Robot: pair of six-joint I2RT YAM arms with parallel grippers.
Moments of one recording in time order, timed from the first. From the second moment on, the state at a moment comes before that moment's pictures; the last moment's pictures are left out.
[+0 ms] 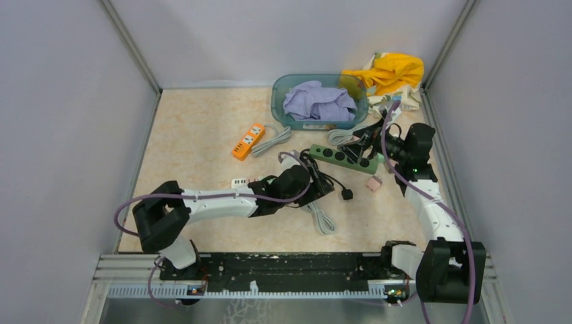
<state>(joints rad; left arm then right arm) -1.12 1.63 0.94 0.07 -0.25 -1.37 -0.05 1.09 0.69 0.26 -0.96 0.17</state>
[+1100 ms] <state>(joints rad) -0.74 0.86 0.60 0.11 -0.05 -0.22 -0.05 1.11 0.69 0.24 -1.00 0.11</state>
